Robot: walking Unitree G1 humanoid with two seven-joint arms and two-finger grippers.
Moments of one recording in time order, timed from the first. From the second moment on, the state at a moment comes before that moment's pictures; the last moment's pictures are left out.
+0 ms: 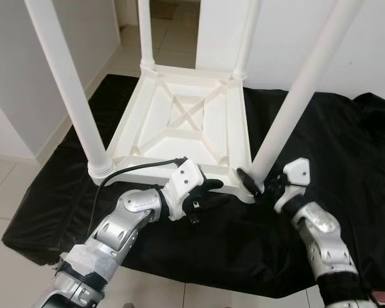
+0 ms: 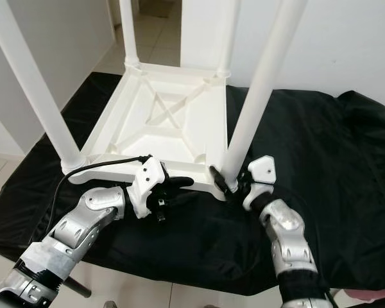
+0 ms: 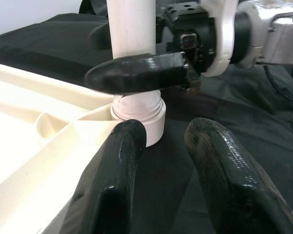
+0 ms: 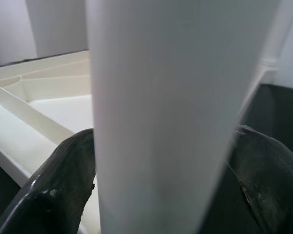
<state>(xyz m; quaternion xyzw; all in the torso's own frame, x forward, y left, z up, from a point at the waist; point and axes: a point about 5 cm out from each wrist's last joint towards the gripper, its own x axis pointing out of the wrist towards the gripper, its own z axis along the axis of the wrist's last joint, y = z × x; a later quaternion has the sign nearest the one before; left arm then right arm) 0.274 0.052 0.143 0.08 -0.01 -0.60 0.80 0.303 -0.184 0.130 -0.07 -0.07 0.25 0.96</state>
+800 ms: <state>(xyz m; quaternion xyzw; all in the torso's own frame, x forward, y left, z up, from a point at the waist) 0.275 0.054 0.144 0.09 -0.01 -0.60 0.80 0.299 -0.175 0.115 -0.01 -0.07 0.14 0.99</state>
